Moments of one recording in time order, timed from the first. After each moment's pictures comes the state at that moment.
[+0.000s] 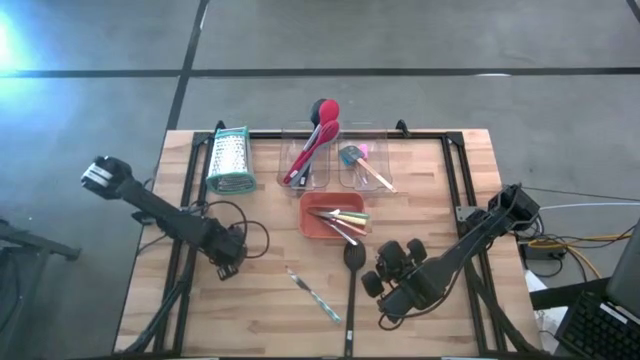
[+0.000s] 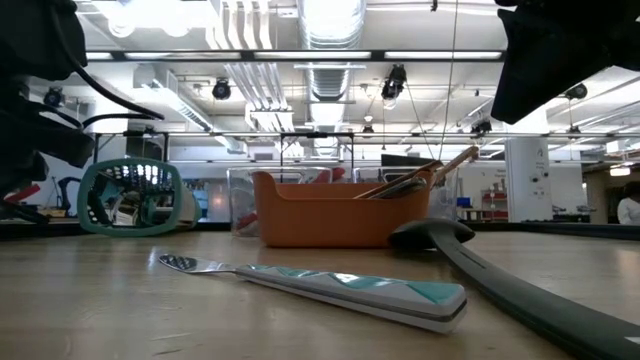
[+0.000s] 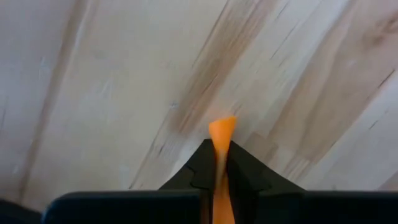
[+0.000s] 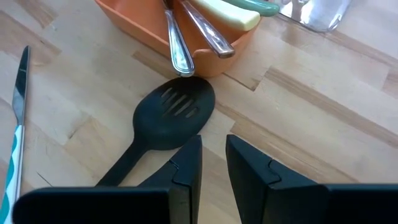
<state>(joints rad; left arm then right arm) -0.48 1.27 0.51 -0.82 0.03 -0.98 0.66 1.77 1.32 -1.12 0.68 1.67</state>
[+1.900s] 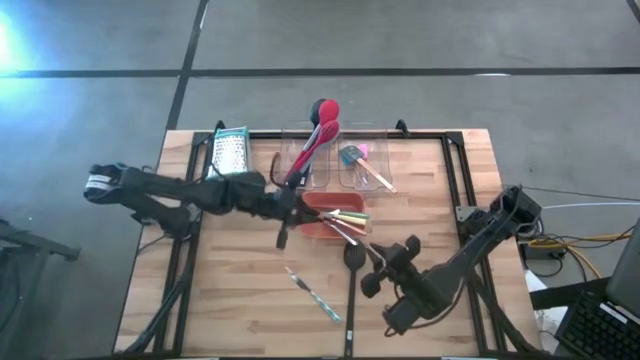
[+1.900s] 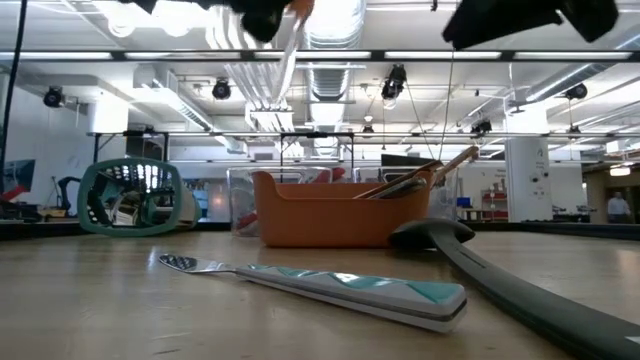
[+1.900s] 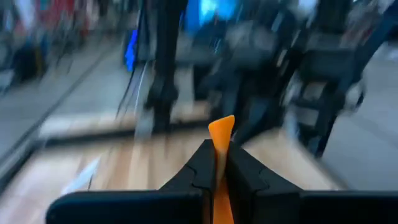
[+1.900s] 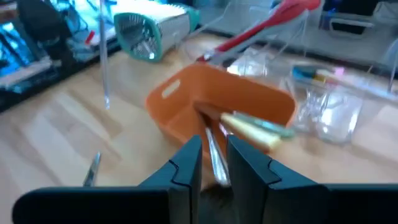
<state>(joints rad) -0.04 1.26 0.88 0.29 0.14 0.05 0.72 1.78 1.35 -1.08 1.15 1.67</state>
